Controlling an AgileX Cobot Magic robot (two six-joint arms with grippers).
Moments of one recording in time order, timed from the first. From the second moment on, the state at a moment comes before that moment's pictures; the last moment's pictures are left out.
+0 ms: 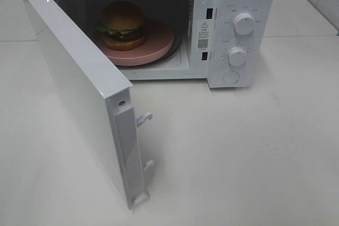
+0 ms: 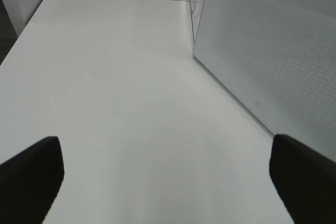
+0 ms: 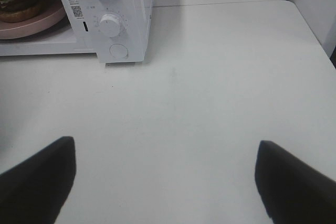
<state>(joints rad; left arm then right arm) 0.02 -0.01 -0.52 -0.06 1.07 -0.02 0.03 0.00 -0.49 0.00 0.97 0.08</state>
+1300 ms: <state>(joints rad) 0.02 -0.01 -0.52 -0.06 1.07 -0.02 0.03 0.00 -0.49 0.00 0.97 0.08</state>
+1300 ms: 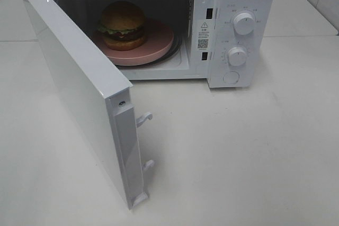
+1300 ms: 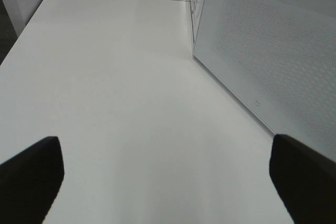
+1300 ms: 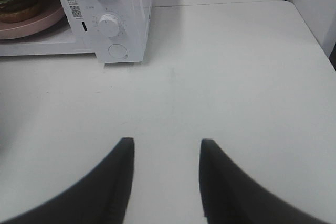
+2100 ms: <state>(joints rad) 0.02 -0.01 -0.52 -0.06 1.07 -0.02 0.03 0.00 -0.49 0.00 0.97 0.08</state>
